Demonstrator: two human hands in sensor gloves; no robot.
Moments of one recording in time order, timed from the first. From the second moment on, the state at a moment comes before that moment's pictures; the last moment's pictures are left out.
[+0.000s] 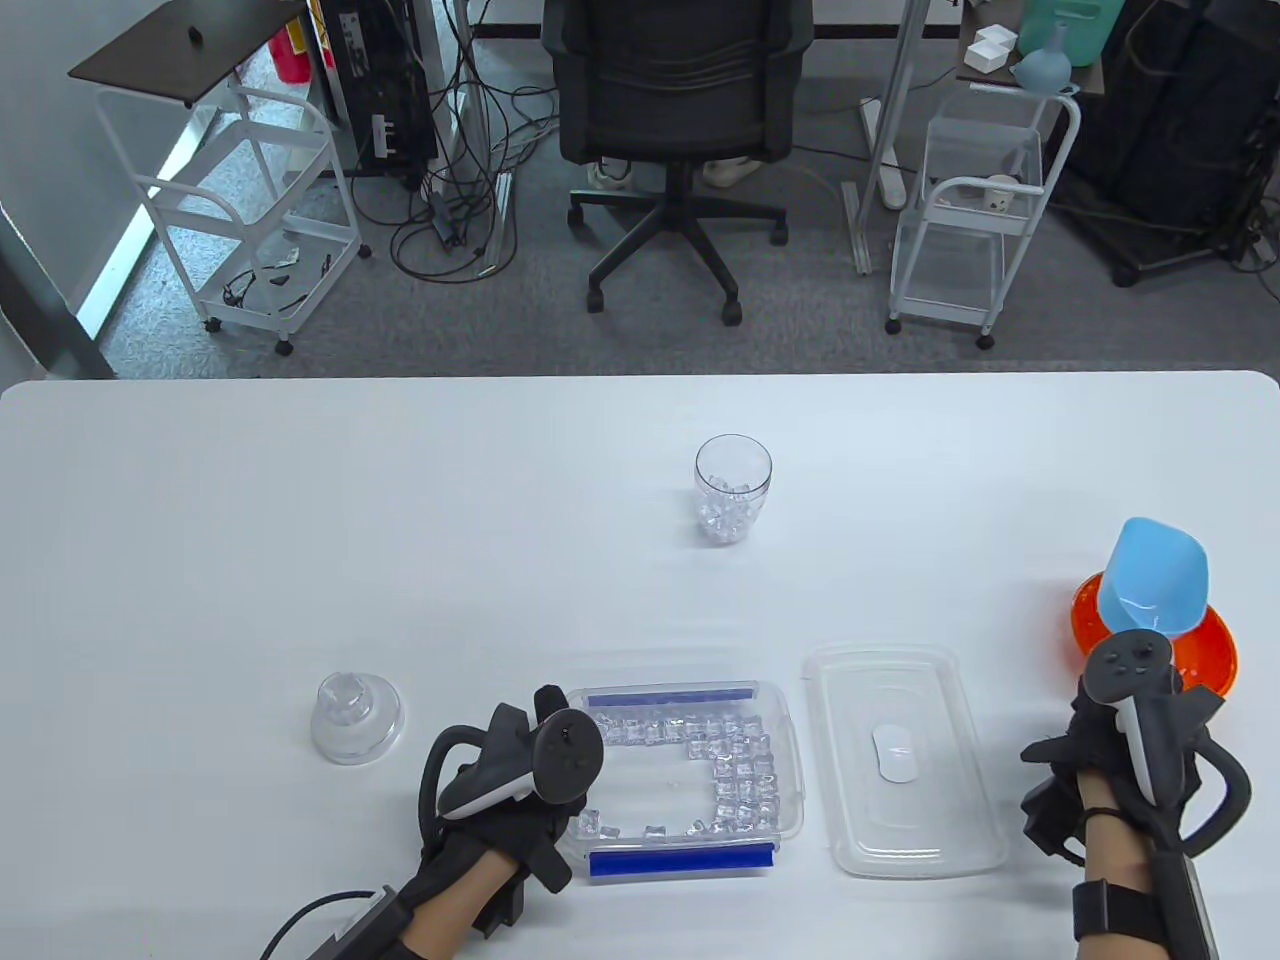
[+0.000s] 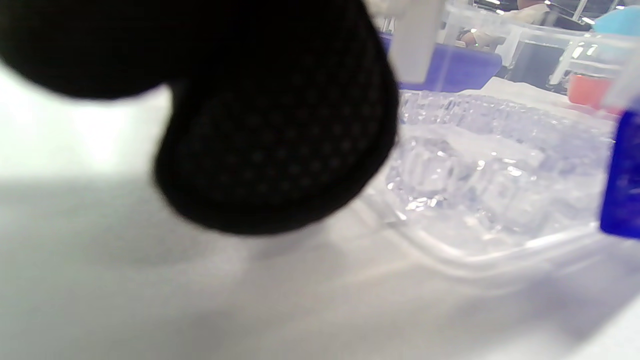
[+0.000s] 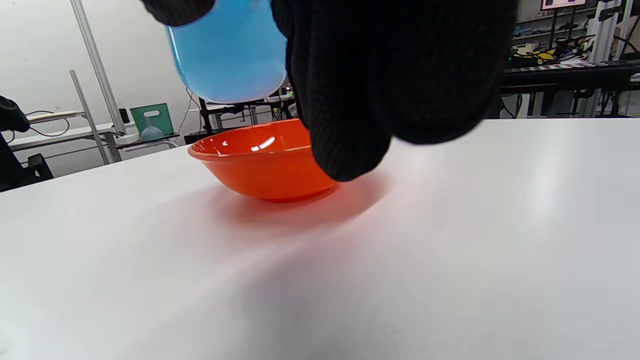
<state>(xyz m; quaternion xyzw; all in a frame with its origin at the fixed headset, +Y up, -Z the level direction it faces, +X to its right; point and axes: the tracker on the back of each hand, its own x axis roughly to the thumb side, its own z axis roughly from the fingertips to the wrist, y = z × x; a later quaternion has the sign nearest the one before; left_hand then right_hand) -0.124 -0.730 -0.266 -0.16 -0.20 0.05 0.97 0.360 -0.687 -0.277 -0.41 -0.02 0.91 0.07</state>
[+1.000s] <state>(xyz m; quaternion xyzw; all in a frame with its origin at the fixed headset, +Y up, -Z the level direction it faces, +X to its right) -0.124 -0.730 -0.266 -0.16 -0.20 0.05 0.97 0.370 -0.734 -0.276 -0.46 0.03 0.88 0.04</state>
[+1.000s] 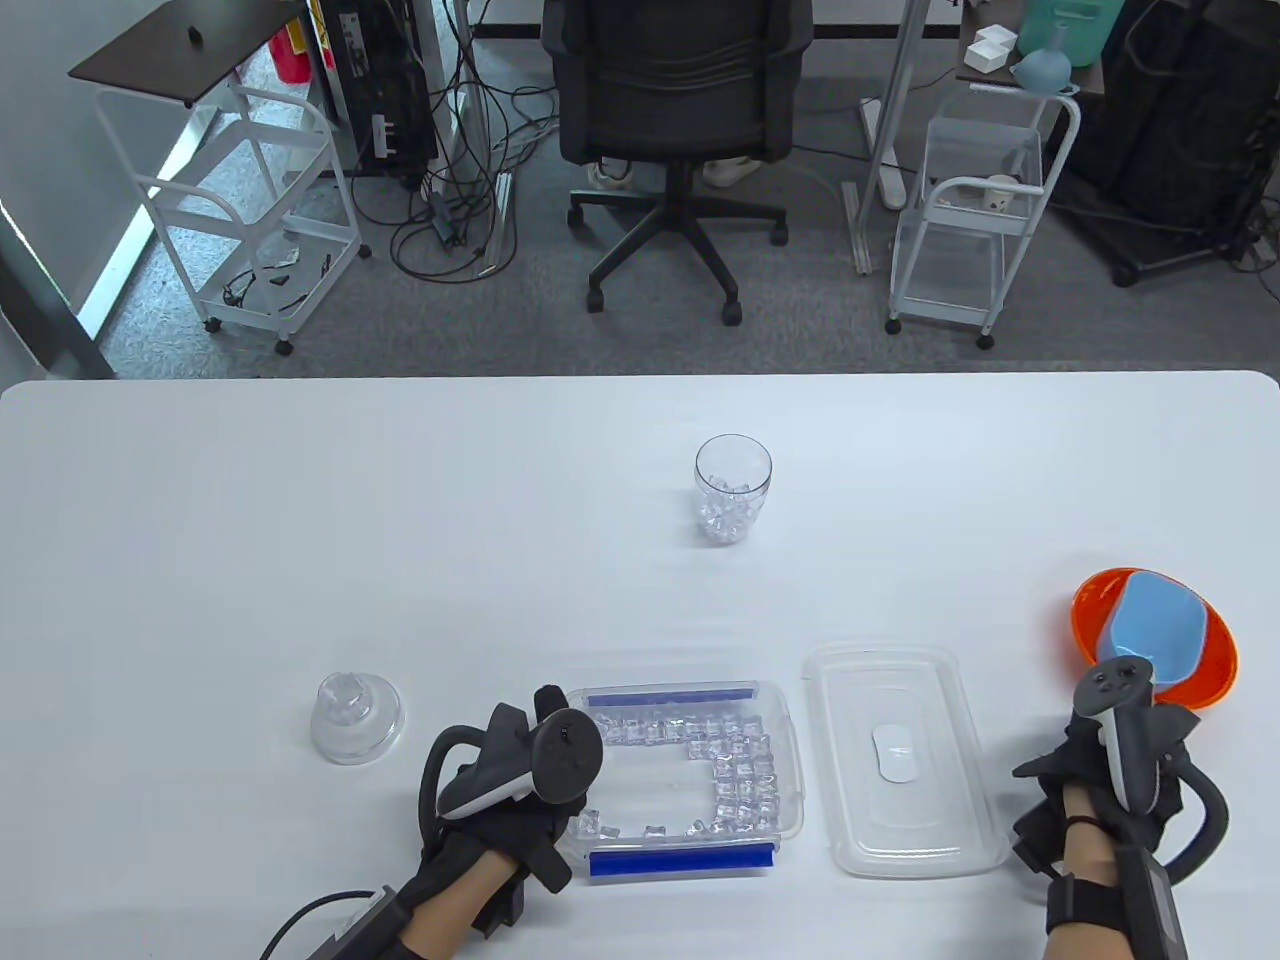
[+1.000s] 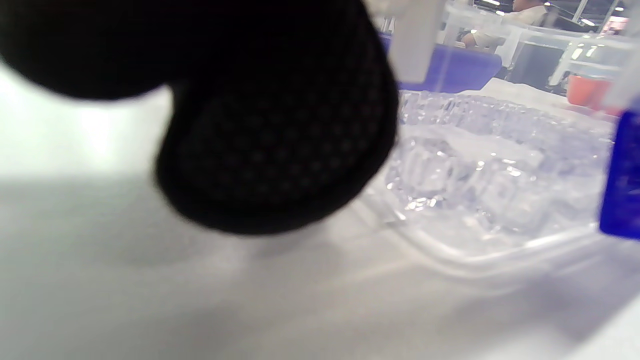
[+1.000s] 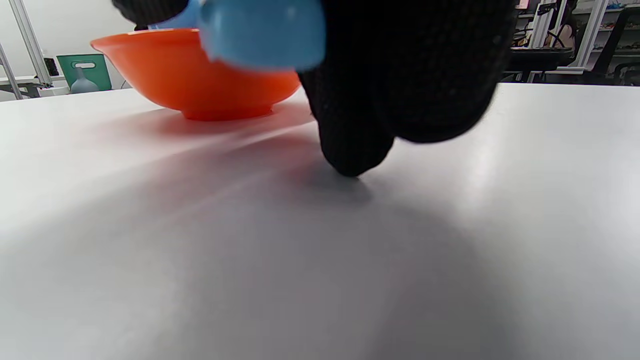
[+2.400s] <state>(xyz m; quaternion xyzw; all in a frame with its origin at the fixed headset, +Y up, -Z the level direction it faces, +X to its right) -0.127 -0.729 -0.267 -0.16 -0.20 0.05 0.97 0.137 -0.666 -0.298 0.12 0.03 0.99 -0.01</state>
